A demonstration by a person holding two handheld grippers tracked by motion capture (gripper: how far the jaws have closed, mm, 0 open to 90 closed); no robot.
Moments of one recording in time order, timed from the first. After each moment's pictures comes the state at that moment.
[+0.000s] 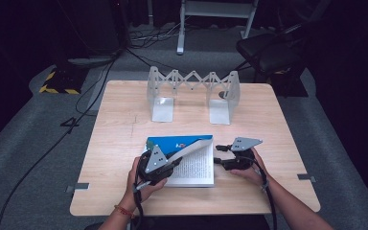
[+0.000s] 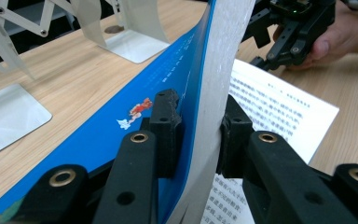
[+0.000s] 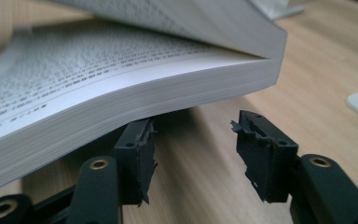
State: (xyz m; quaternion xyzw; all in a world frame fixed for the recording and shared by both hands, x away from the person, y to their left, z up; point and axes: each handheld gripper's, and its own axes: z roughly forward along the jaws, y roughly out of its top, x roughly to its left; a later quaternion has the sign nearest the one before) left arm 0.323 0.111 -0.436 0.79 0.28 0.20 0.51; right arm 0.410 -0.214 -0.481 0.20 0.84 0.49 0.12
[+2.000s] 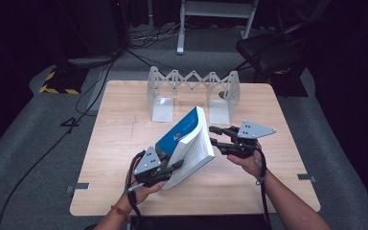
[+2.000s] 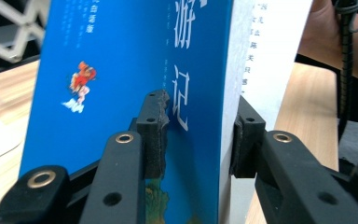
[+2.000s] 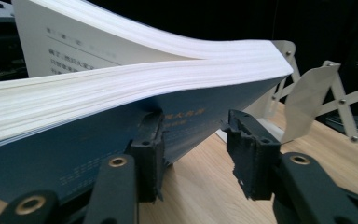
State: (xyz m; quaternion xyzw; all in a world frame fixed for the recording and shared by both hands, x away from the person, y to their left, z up) left arm 0.323 0.117 -0.431 0.78 0.23 0.15 0.57; right arm 0.395 -0.190 -0.392 0.16 0.77 0.60 0.16
